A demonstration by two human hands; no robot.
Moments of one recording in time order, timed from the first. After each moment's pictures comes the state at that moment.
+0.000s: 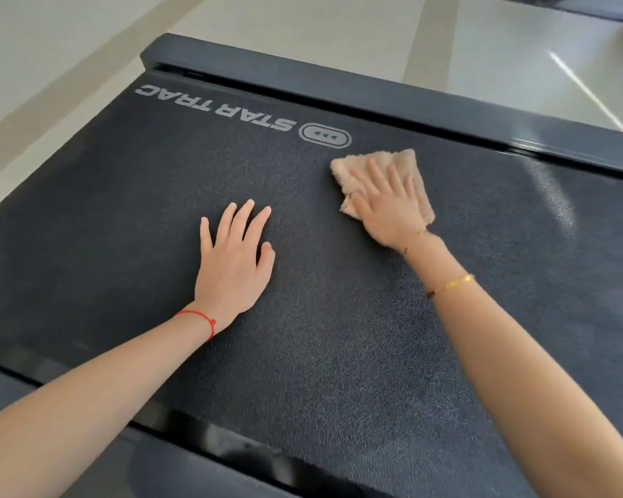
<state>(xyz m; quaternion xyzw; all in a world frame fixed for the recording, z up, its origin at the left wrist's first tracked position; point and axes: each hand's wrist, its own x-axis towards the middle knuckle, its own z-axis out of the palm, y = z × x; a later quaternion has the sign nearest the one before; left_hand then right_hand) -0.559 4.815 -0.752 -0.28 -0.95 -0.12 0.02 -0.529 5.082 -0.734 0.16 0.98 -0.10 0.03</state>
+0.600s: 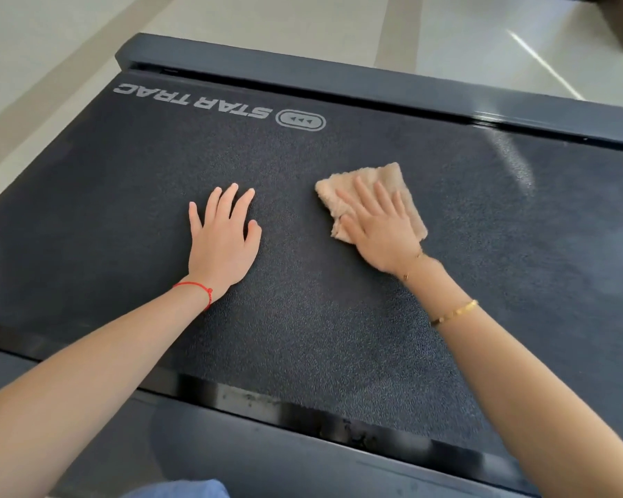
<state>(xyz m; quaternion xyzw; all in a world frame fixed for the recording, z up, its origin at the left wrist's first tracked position) -0.558 4.813 -0.750 -0.29 -0.95 -0.14 0.02 -0.437 5.047 -0.732 0.16 0.98 -0.10 0.04</state>
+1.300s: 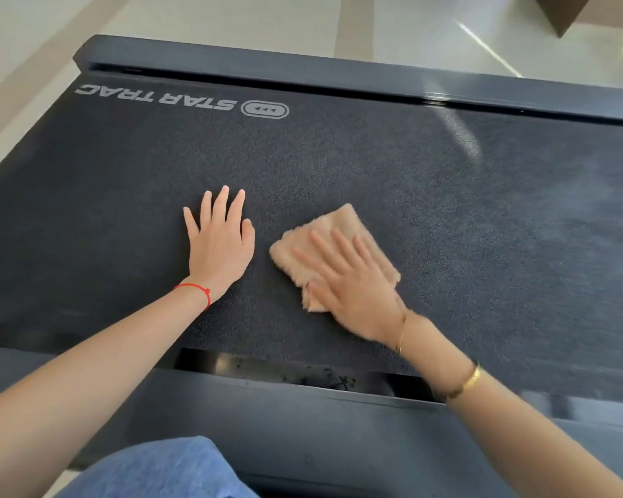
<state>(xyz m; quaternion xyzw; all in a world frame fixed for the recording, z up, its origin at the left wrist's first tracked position) -0.511 4.819 -0.748 -0.30 -0.95 -0.13 0.01 -0.320 4.965 -0.732 0.06 0.99 -0.06 0.05</state>
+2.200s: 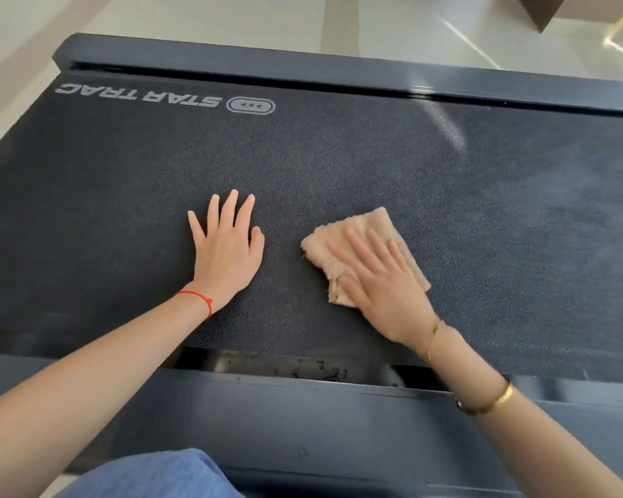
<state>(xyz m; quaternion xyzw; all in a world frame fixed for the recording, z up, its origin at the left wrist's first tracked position) -0.485 4.826 -0.750 -0.34 -0.93 -0.11 -0.01 -0.273 4.991 -0.733 0.15 0.98 -0.09 0.02</state>
